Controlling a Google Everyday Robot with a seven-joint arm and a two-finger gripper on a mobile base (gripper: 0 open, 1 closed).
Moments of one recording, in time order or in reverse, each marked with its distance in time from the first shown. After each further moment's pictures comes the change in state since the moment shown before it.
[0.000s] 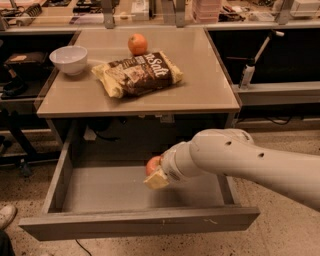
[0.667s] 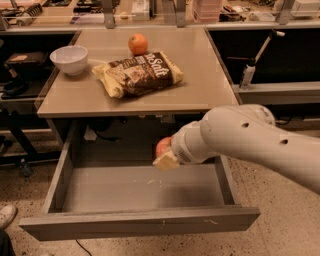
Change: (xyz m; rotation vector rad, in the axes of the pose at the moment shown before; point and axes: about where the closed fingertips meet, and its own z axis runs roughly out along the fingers) arm -0.023 -0.035 -0.056 0.106 0.016 -0.011
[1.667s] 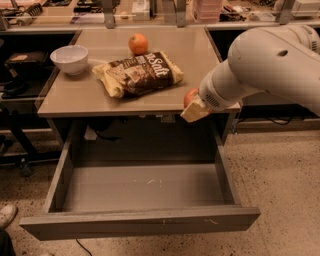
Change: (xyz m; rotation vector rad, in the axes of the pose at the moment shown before) arm -0.034 -0.123 -0.093 0.197 0.085 -0.028
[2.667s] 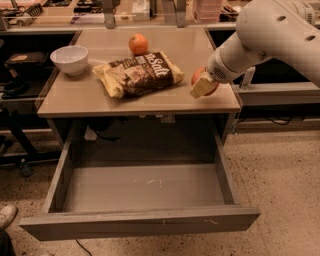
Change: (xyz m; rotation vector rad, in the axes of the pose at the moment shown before) arm -0.019 -0.081 0.029 -0.023 -0.011 0.009
